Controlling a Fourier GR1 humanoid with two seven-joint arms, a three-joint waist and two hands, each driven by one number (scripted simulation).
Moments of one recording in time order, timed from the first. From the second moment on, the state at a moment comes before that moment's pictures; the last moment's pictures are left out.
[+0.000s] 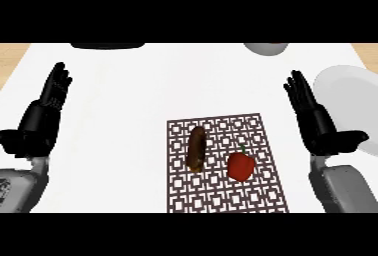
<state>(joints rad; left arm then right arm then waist) -0.23 0.49 -0.15 -1.50 0.18 0.28 -0.09 -0.26 -0.26 0.08 -1.37 -0.20 -0.07 -0.20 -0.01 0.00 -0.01</state>
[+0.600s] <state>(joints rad) -0.03 0.34 -0.21 -1.40 0.32 0.25 0.07 -0.07 -0.37 -0.16 -1.52 -0.03 -0.48 -0.10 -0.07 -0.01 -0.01</state>
